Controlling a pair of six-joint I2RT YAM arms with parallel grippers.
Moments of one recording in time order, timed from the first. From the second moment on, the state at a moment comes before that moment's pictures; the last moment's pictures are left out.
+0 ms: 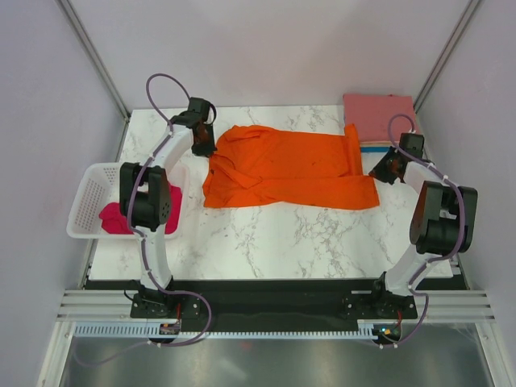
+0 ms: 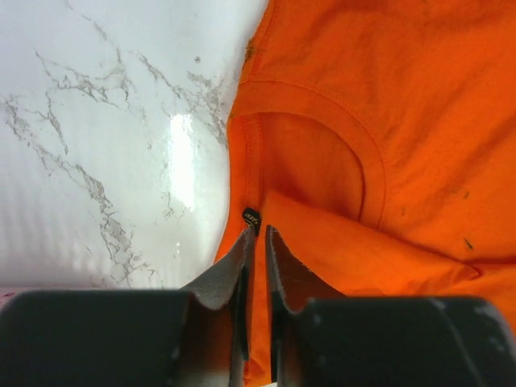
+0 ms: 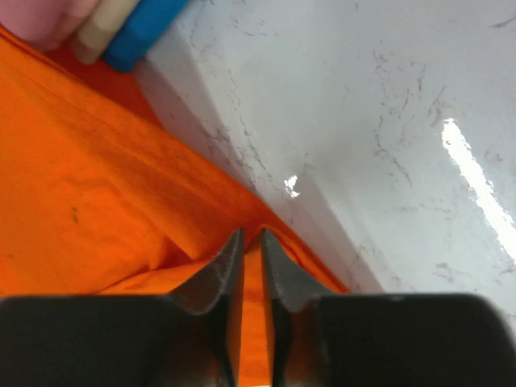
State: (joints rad) left arm -0.21 2.07 1.76 -0.71 -0.09 -0.27; right arm -0.22 1.75 1.09 -0.21 -0.17 0.56
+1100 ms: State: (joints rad) left arm -0.45 1.98 1.42 -0.72 -0.10 -0.27; right arm -0.20 1.59 0.86 -0.38 0.05 0.67
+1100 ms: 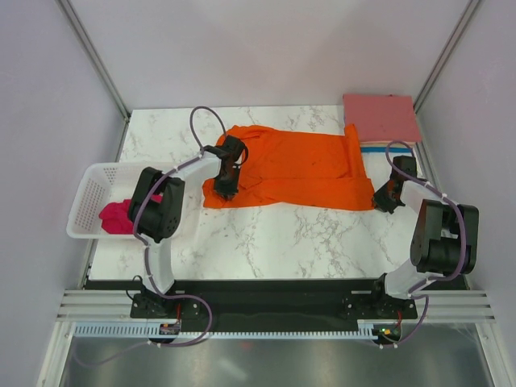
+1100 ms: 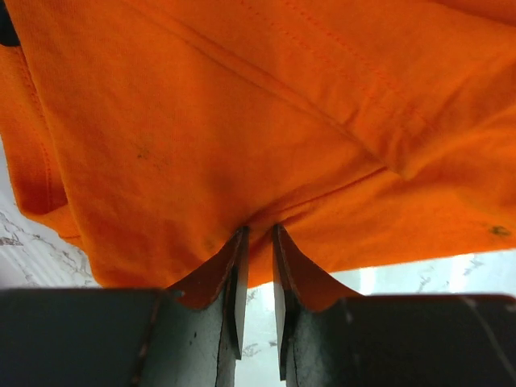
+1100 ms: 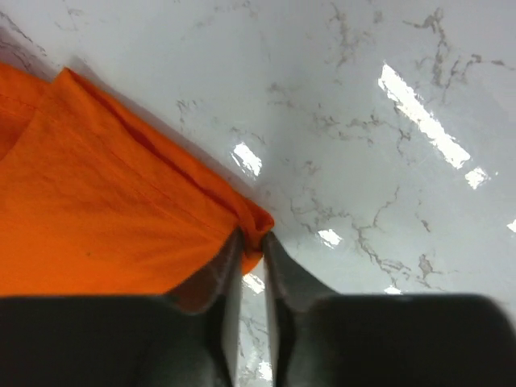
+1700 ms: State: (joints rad) left arm -0.47 1.83 1.19 -0.68 -0.15 -0.30; right arm -0.25 1.42 0.78 -0.47 0.14 0.66
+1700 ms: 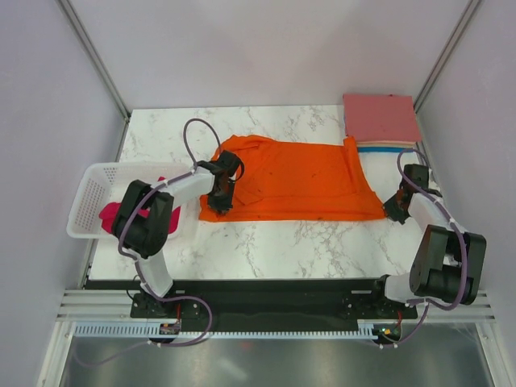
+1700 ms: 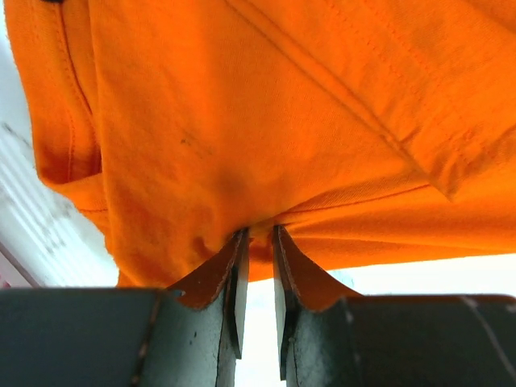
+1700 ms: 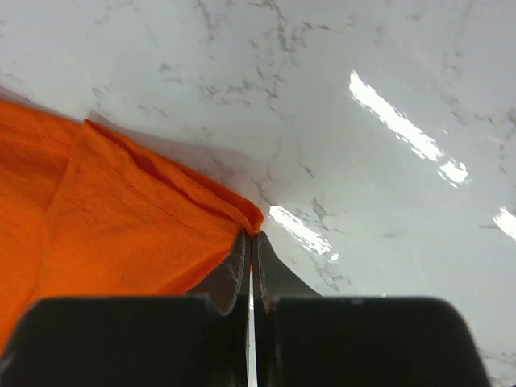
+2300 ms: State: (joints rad) left arm -0.62 1.49 0.87 -0.72 -0.13 -0.40; right arm -0.35 1.03 0.69 -0.69 0.27 0.68
